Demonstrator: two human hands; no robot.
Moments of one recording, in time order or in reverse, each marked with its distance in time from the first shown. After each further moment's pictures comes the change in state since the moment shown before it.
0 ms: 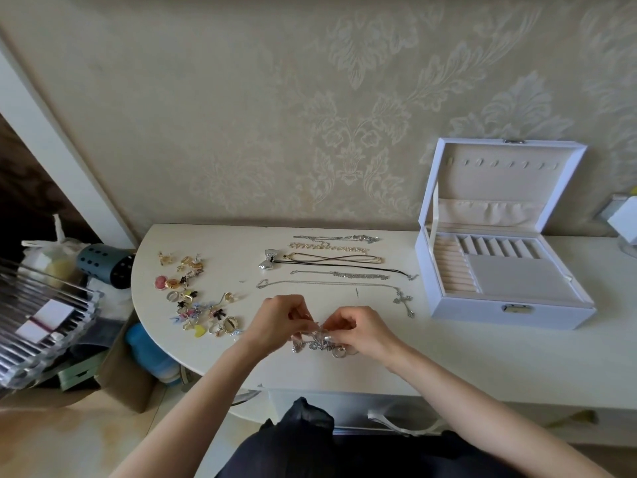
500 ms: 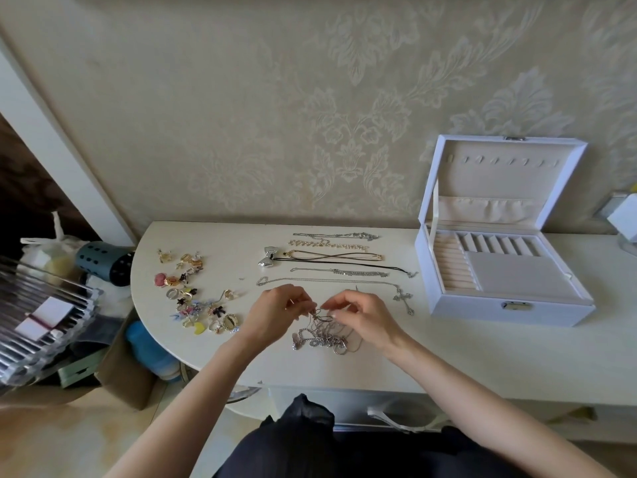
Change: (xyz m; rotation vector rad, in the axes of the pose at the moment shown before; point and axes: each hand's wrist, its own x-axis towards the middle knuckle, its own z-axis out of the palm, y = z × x) left_hand 0.000 0.008 -0.007 0.180 0.081 0.092; right_hand -0.001 -0.008 -0.008 0.017 0.094 -0.133
